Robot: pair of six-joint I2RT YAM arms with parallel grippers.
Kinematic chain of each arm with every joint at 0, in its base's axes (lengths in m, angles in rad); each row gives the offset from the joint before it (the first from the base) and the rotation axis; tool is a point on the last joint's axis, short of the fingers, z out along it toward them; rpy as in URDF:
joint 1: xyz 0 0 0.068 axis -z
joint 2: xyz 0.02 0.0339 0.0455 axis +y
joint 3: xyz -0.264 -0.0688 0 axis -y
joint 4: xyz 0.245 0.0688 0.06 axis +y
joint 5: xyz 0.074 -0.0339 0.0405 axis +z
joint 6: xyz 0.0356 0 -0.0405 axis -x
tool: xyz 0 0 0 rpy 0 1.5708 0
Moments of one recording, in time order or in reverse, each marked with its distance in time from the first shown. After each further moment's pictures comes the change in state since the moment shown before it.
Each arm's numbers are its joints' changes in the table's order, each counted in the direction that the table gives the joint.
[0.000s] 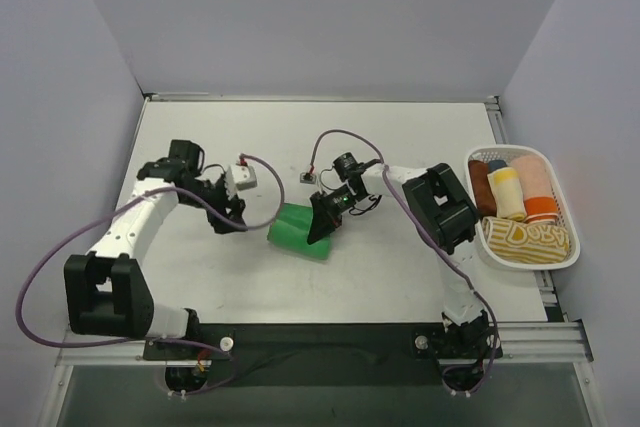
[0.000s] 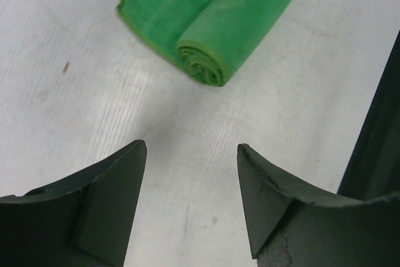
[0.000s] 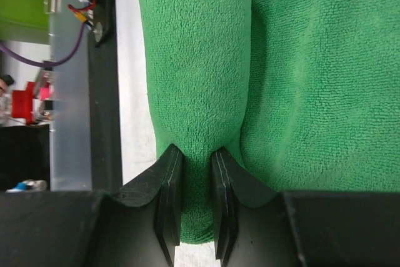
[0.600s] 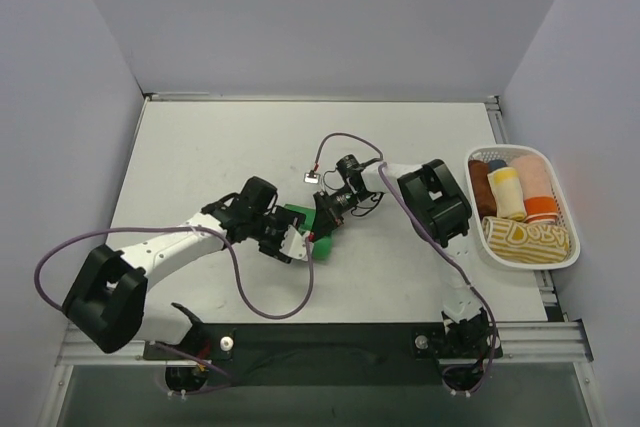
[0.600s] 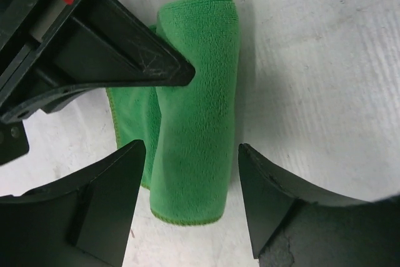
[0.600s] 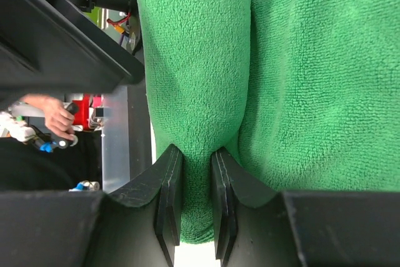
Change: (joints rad) left arm 0.611 -0.116 -0.351 -0.565 0.289 -0.328; right arm 0.040 0.100 0.053 0.066 0.148 -0.056
